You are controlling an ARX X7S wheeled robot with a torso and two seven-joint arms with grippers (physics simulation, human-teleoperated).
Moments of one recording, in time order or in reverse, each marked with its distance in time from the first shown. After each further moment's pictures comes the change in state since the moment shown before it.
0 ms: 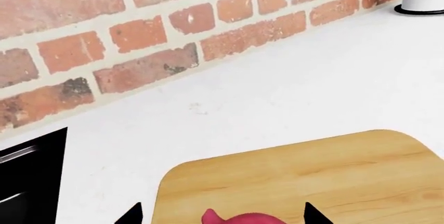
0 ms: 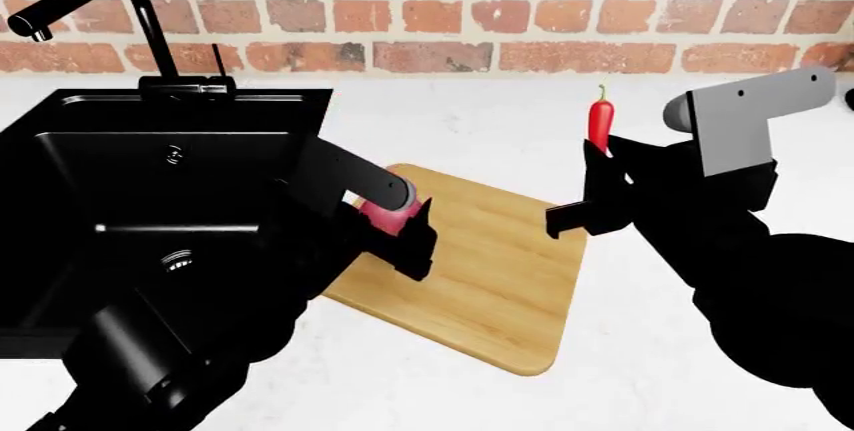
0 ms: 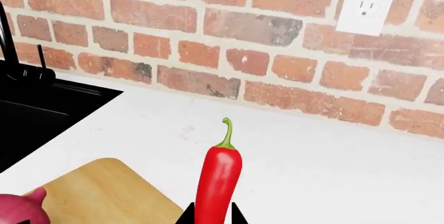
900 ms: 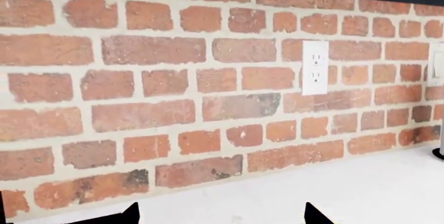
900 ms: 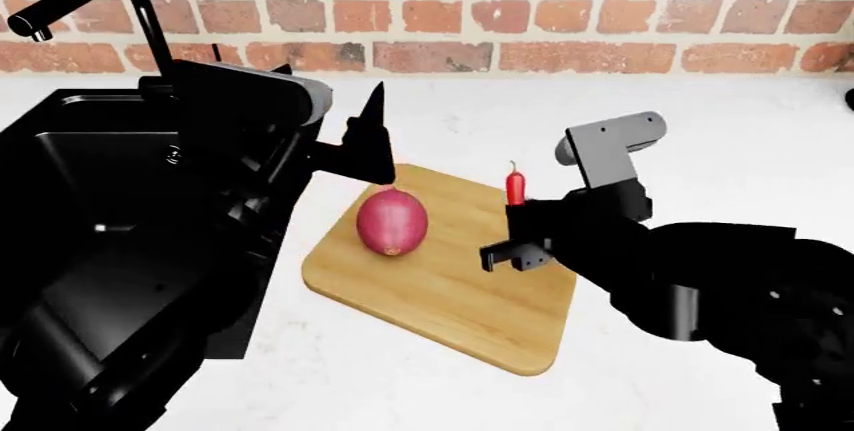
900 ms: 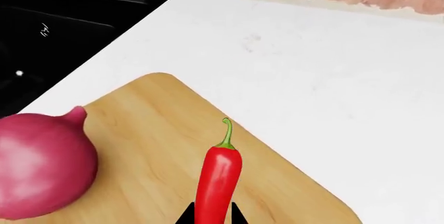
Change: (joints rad) left arm 0.015 0.005 -0.208 0.109 -0.033 0.177 -0.098; right arm 0.094 -0.164 -0.184 0.328 0.022 0.094 -0.104
